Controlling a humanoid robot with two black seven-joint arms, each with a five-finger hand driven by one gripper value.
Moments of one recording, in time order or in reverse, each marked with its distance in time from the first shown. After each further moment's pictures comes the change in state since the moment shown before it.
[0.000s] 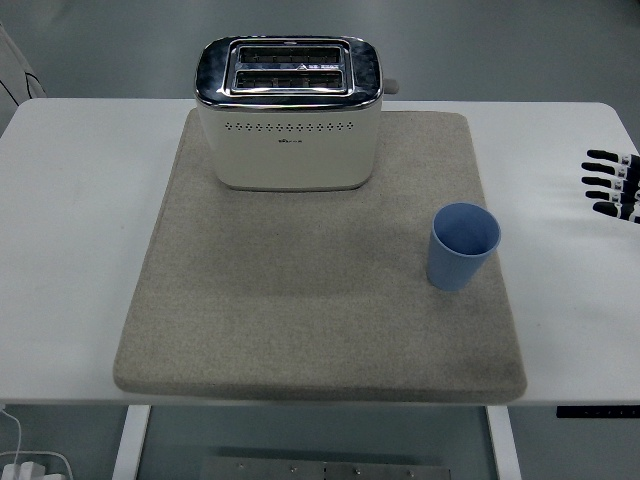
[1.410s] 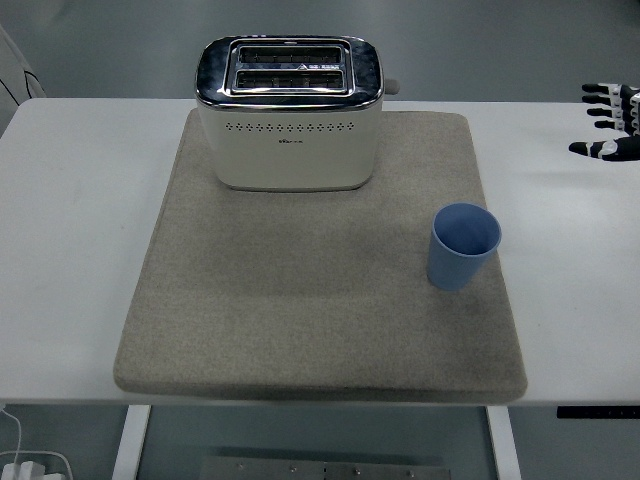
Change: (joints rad) left arm 0.000 0.000 0.000 0.000 0.000 0.000 0.000; right arm 0.321 0.028 -0.334 0.011 -0.108 -0.320 0.018
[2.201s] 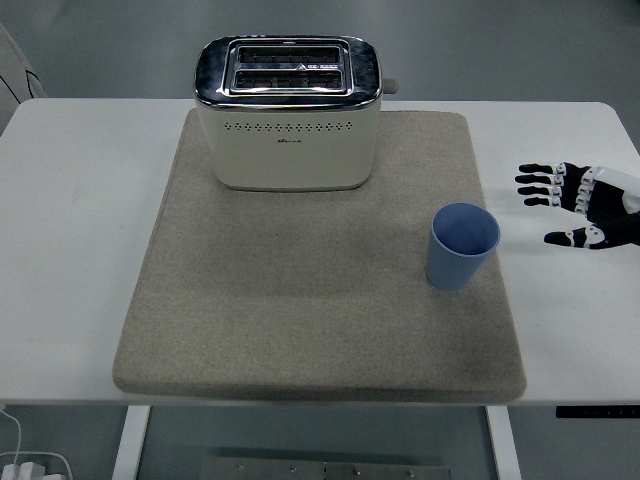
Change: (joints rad) left arm 0.000 0.000 0.000 0.000 0.000 0.000 0.000; right arm -0.188 -0.042 0.015 0.100 -0.059 0.320 0.298
